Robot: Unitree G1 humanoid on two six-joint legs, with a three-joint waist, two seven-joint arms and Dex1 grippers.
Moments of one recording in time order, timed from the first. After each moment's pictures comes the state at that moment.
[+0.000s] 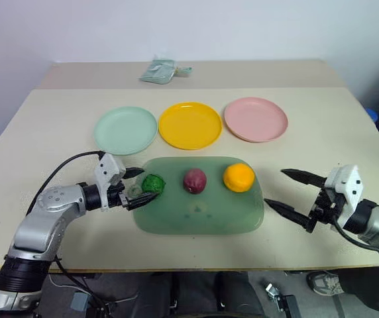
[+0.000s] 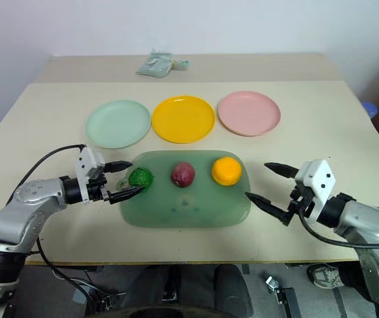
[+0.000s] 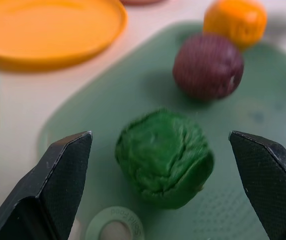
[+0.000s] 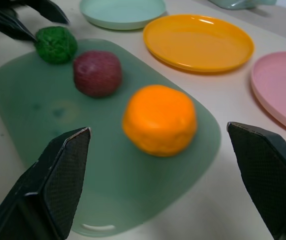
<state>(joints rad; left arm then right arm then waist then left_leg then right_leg) -0.19 0.69 0.00 -0.15 -0.40 0.40 -0.94 0.20 -0.77 -0.35 -0.52 0.58 0.38 0.86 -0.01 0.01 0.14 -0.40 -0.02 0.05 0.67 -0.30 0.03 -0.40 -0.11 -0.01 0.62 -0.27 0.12</state>
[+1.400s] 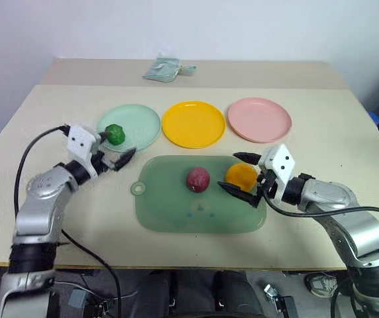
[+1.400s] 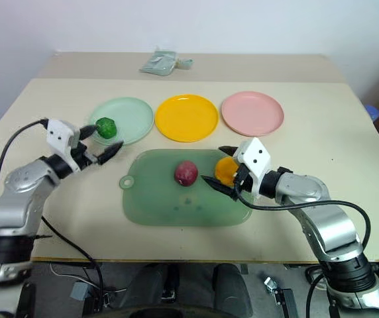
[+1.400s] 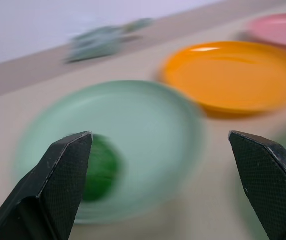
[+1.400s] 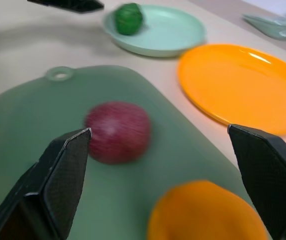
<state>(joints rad) -0.23 0.60 0.17 -0.11 -0.38 0.31 -0.73 -0.21 -0.66 0.06 -0.46 0.41 0.51 0.72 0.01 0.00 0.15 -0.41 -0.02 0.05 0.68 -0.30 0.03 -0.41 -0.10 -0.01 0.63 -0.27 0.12</state>
